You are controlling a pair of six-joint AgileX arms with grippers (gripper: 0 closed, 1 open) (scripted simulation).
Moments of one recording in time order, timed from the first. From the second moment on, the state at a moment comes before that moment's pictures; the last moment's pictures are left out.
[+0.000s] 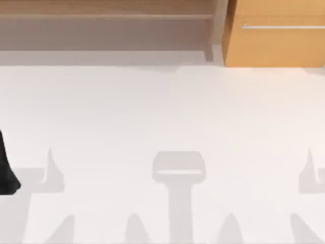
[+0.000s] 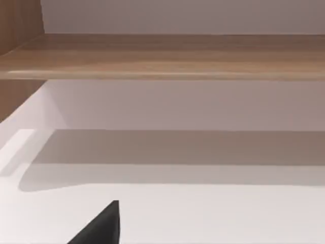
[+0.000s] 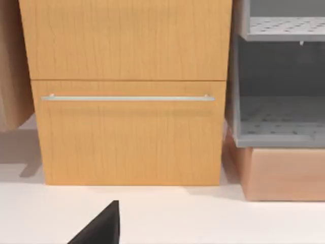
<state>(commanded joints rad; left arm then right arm) 0.00 0.00 0.00 0.00 0.00 0.00 0.00 0.00 0.00 0.00 0.00 0.00</state>
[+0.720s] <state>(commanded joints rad) 0.00 0.00 0.00 0.00 0.00 0.00 -0.18 0.53 0.24 0.32 -0.17 0.01</state>
